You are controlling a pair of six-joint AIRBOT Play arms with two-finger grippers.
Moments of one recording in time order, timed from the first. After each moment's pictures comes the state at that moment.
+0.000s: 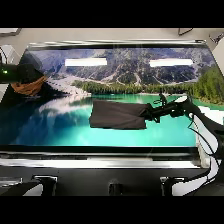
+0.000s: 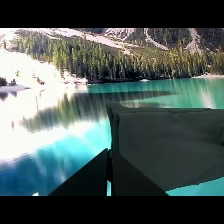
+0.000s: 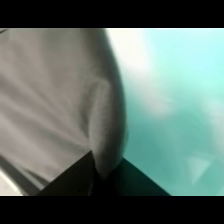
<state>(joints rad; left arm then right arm) 0.03 -1.18 1.58 1.13 -1.27 -1.50 -0.11 -1.74 1.14 -0.63 1.20 1.31</state>
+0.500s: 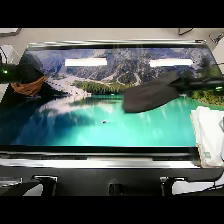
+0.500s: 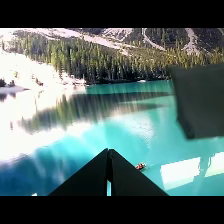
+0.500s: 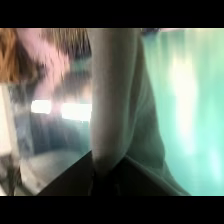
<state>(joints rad) 0.03 -1.18 1.58 1.13 -1.27 -1.49 -0.43 -1.62 1.58 -0.61 1.44 1.39</state>
